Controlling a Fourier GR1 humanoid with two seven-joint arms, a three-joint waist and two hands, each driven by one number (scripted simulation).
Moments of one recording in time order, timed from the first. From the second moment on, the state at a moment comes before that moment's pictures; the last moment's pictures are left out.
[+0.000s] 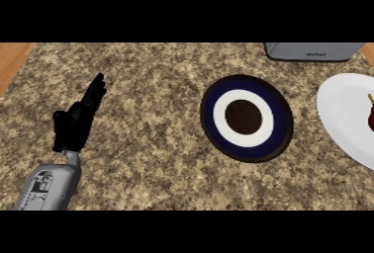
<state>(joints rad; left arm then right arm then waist) -0.26 0.20 -0.02 -1.42 -0.06 0.05 0.09 -0.77 -0.86 -0.35 -0.10 0.38 0.35 -0.84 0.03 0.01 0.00</state>
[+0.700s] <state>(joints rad) -0.27 0.20 -0.01 -1.43 -0.06 0.04 0.09 -0.66 -1.07 -0.47 -0.08 0.24 0.49 -0.73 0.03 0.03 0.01</state>
